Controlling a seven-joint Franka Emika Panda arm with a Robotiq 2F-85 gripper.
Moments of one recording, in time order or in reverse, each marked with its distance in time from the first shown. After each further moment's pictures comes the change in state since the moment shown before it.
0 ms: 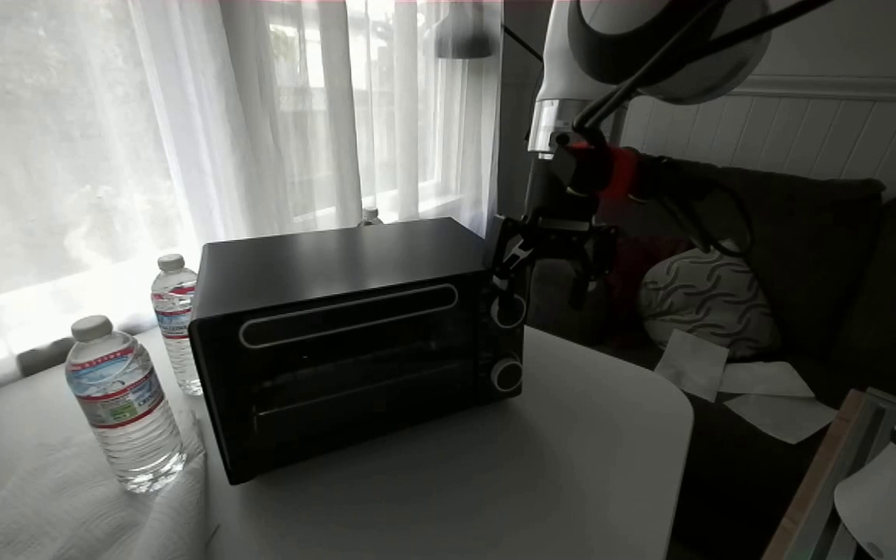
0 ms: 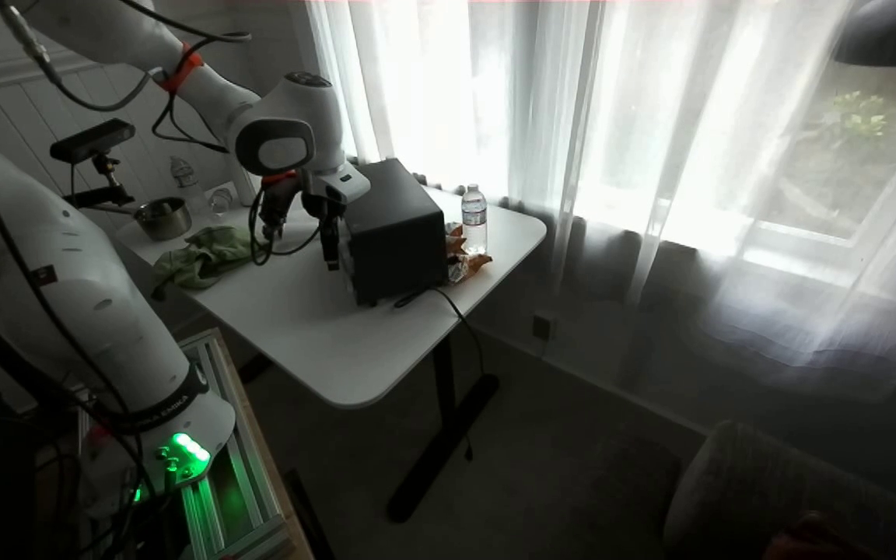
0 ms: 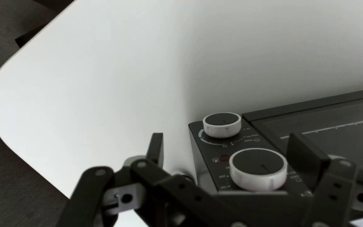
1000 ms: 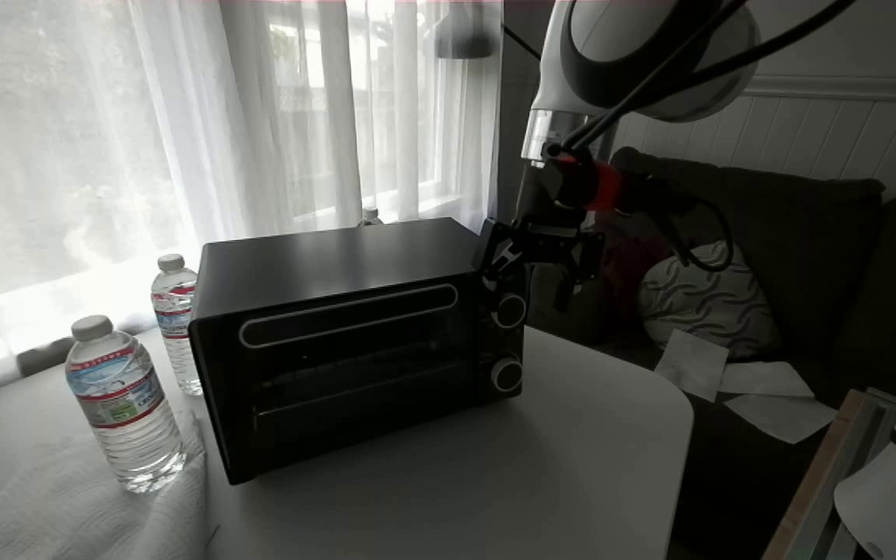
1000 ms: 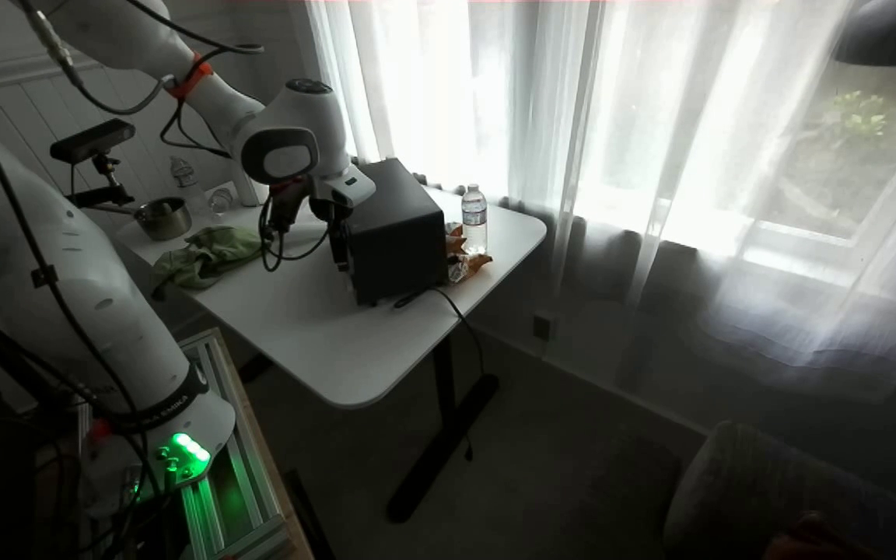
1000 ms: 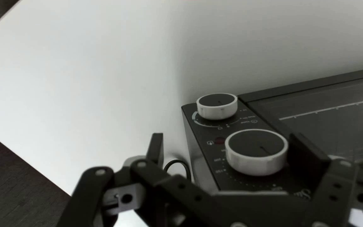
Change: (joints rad) arm 0.003 0.052 -0.003 0.000 -0.004 0.113 -0.003
